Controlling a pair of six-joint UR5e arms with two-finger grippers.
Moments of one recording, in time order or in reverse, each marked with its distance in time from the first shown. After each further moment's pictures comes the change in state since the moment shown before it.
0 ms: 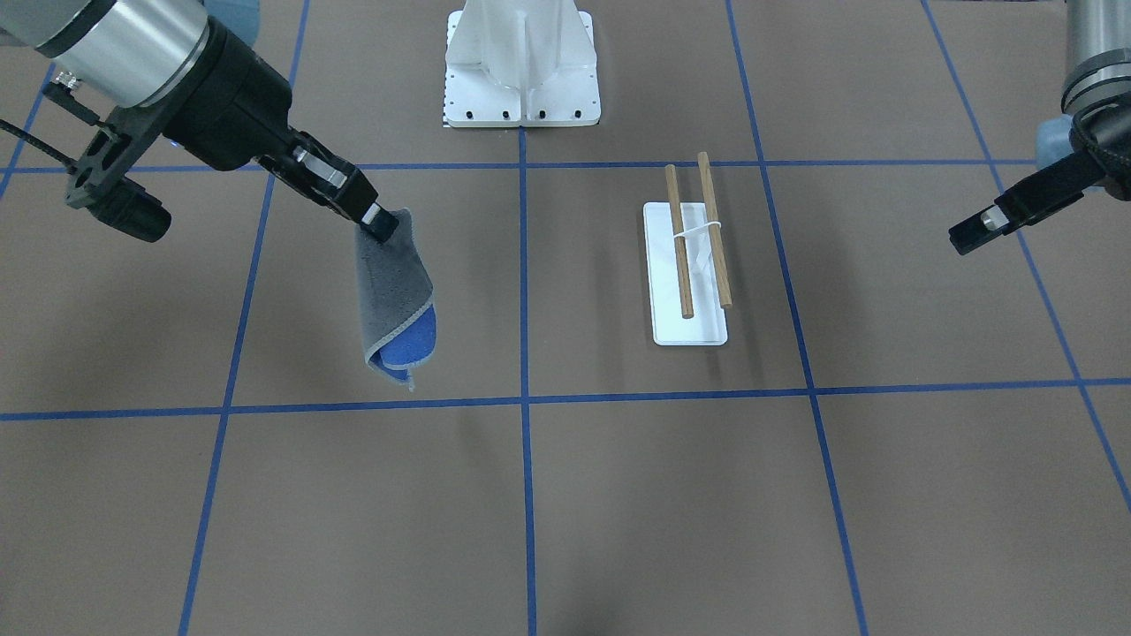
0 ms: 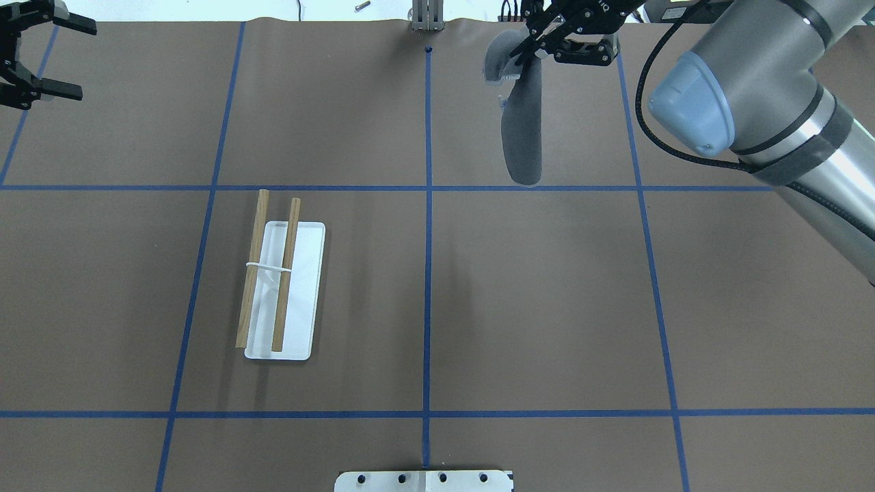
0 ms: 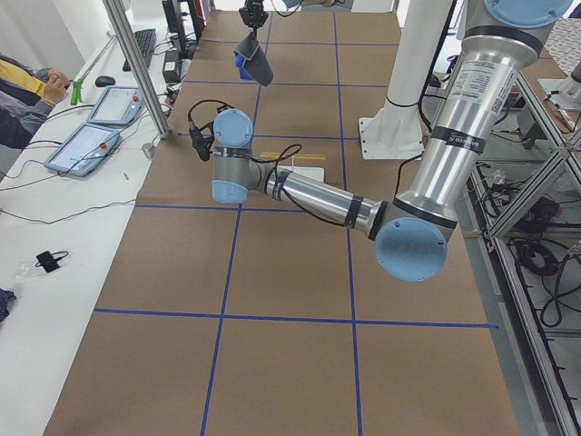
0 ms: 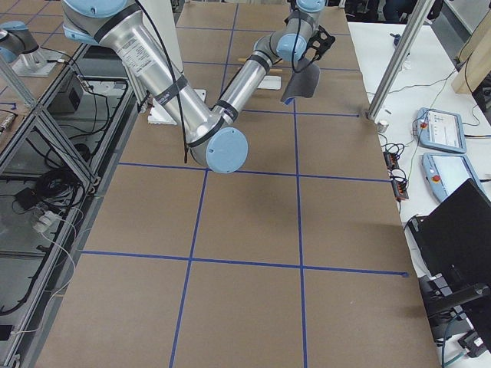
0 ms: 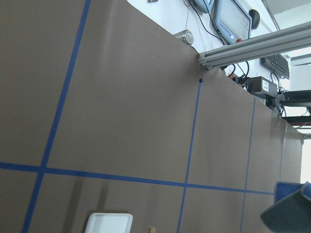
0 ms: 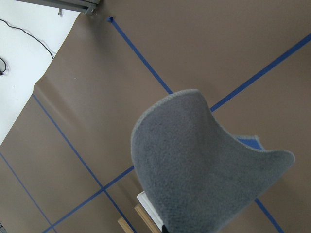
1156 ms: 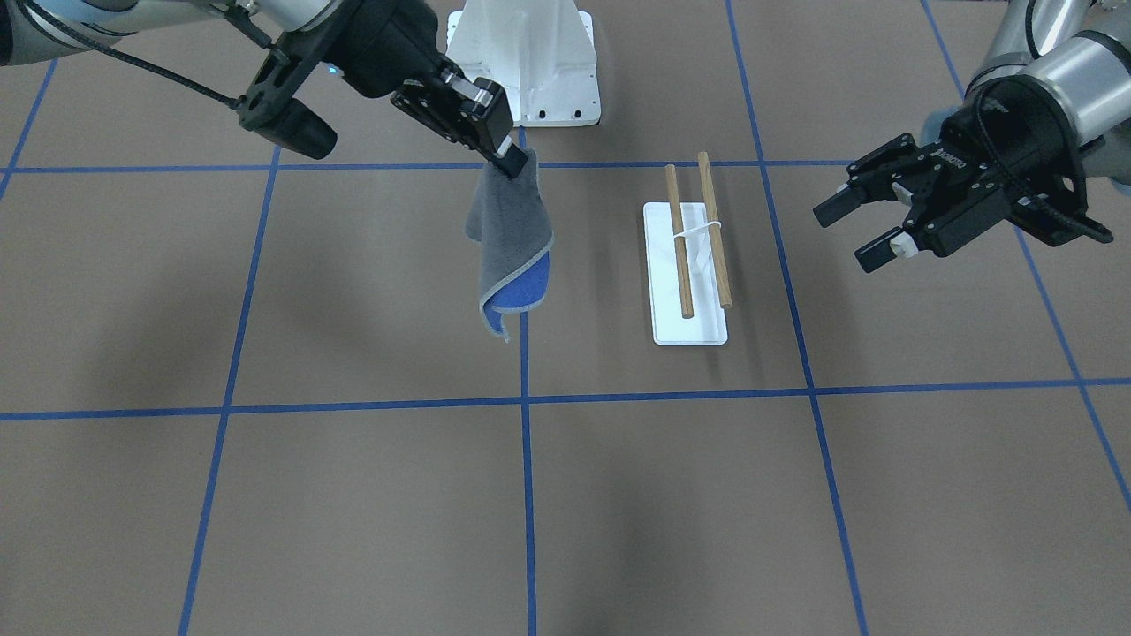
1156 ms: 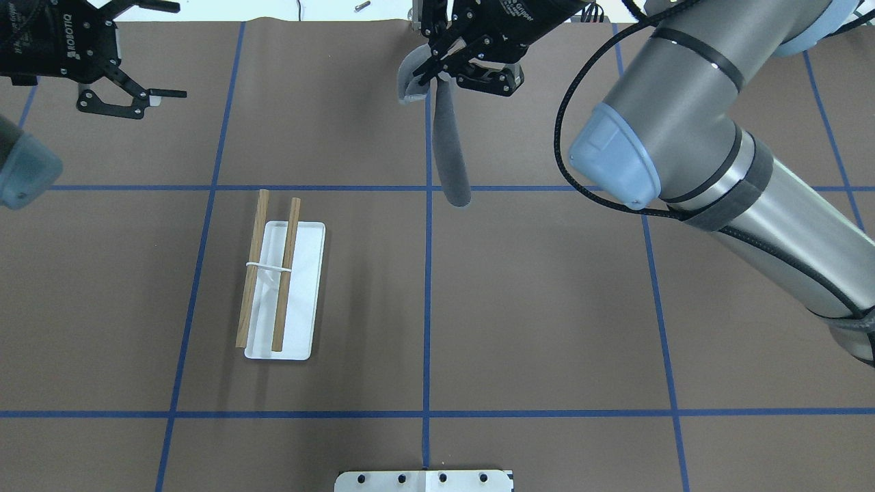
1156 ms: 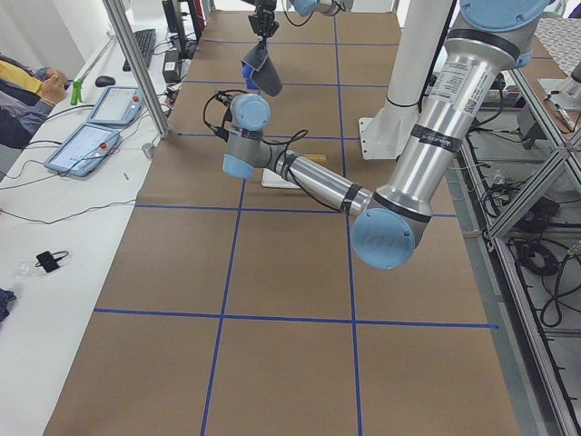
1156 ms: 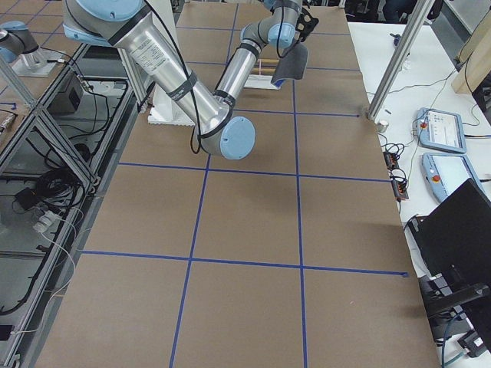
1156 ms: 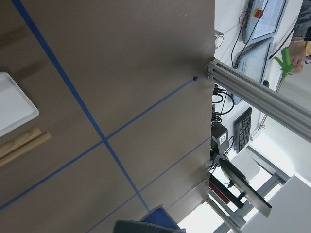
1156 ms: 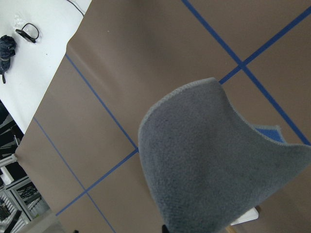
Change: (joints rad) left arm 0.193 -0.064 -0.058 -0.074 0.320 -0.816; right arm -0.152 0.101 0.014 0.119 -0.149 0.206
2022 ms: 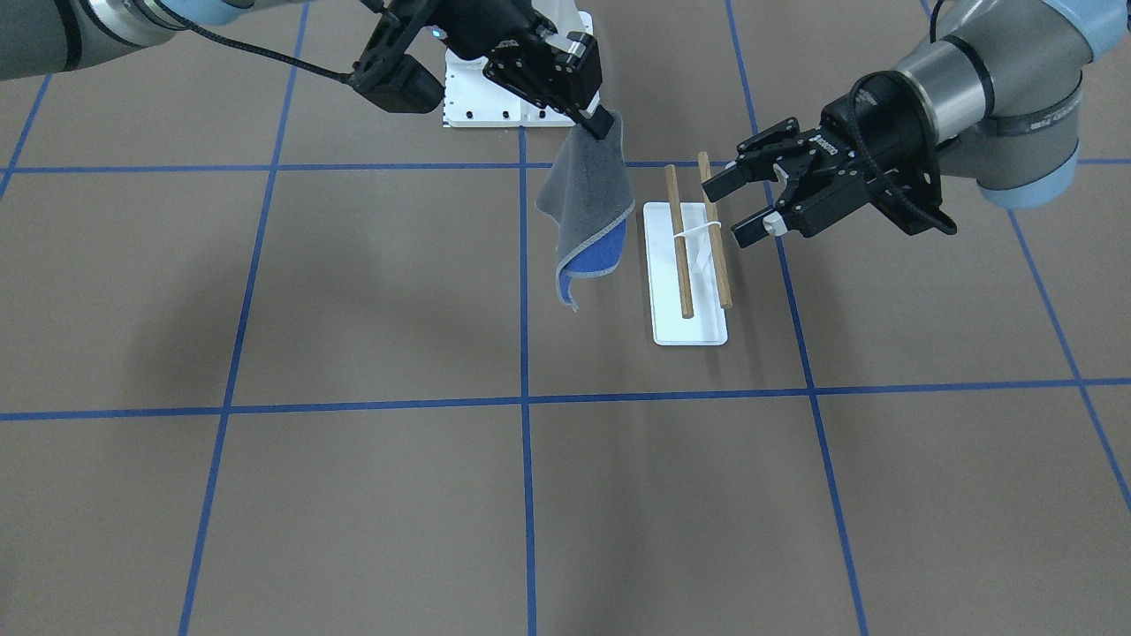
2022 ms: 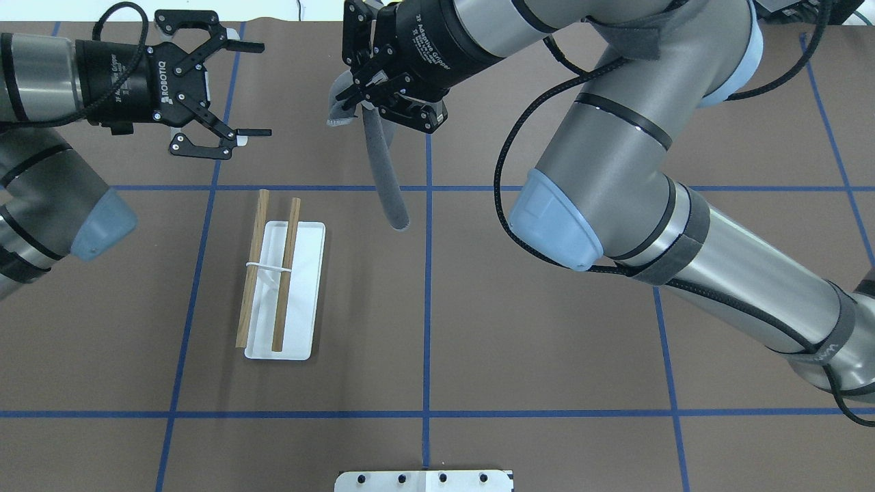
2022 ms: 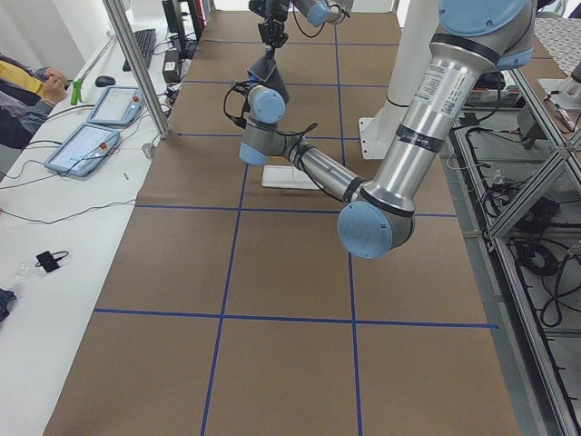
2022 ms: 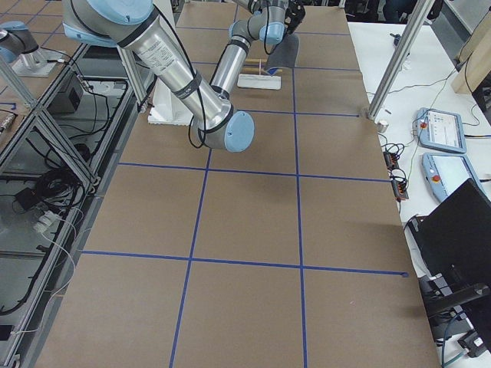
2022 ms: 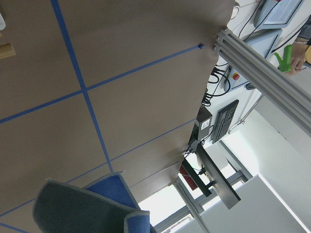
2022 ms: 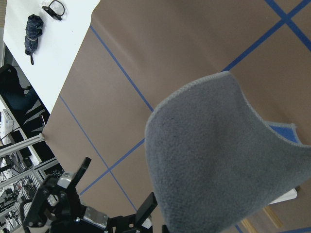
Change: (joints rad) left arm 0.163 -0.031 -0.032 -0.033 0.134 -0.072; right arm -0.107 0.048 -0.007 0.087 -0.126 0.071
